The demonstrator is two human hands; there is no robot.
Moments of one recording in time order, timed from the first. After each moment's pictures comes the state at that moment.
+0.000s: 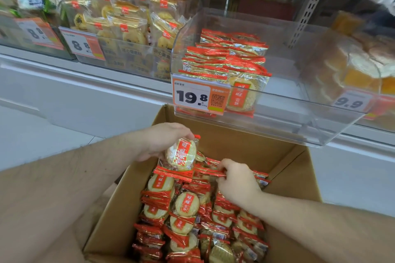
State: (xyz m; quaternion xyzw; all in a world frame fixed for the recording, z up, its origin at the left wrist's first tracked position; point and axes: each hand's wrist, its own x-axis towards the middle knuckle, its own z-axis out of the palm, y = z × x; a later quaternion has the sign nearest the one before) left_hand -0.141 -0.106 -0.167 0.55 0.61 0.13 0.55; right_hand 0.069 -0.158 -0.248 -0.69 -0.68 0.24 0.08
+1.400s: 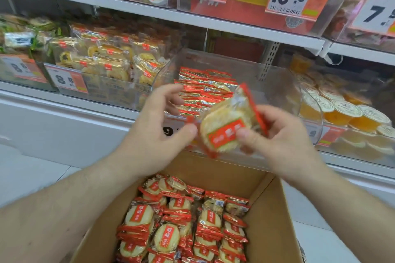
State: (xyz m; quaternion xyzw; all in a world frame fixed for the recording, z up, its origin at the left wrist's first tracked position) left_hand -0.108 -0.135 -0.078 0.73 0.40 0.49 0.25; right_hand 0.120 -0.160 -0.052 -0.48 -0.64 0.35 0.49
